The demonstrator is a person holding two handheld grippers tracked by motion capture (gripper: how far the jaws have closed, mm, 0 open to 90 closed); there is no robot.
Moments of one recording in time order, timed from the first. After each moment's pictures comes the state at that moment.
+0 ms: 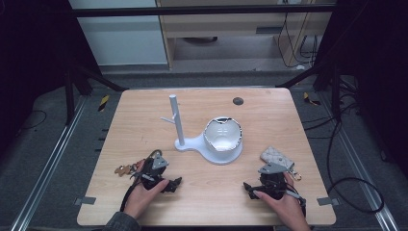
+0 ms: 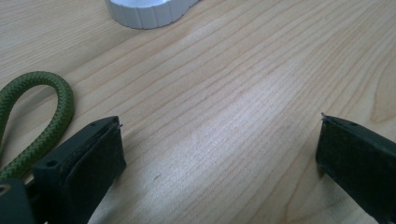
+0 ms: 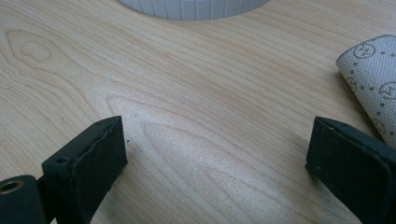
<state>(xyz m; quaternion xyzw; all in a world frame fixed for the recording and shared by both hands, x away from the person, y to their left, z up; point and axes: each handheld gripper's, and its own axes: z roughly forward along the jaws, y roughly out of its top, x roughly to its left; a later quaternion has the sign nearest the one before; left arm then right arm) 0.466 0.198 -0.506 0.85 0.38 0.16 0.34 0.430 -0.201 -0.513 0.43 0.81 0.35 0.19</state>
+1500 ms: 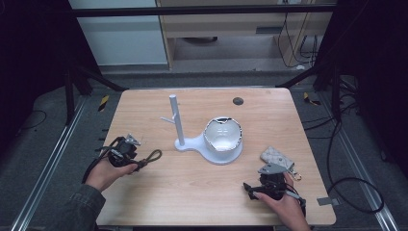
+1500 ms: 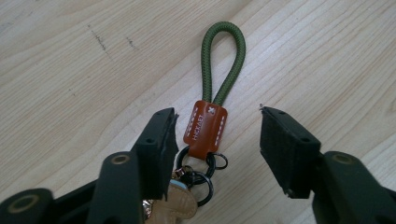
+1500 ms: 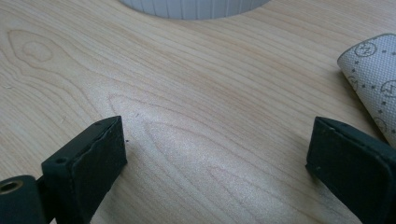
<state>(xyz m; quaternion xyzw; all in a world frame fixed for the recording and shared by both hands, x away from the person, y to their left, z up) 0.506 0.278 -0.434 0.89 0.39 0.13 0.19 0.429 -0.200 -0.513 0.43 0.81 0.35 0.19</state>
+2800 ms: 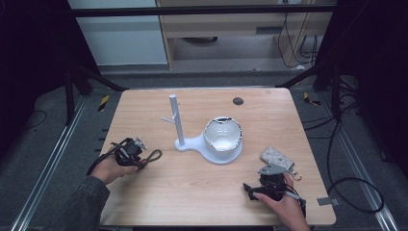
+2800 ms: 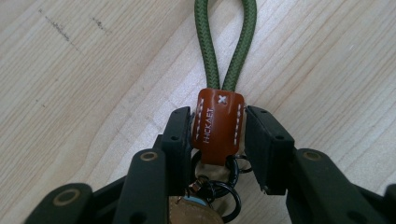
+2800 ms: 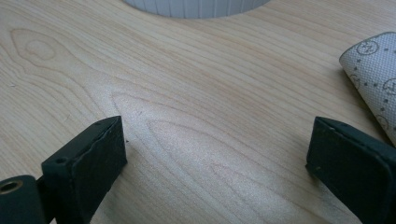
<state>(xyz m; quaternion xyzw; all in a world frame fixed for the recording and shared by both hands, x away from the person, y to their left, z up) 0.527 0.275 -0.463 0.93 0.32 0.11 0.13 0.427 -0.200 -0.513 0.43 0.81 0.35 0.19</state>
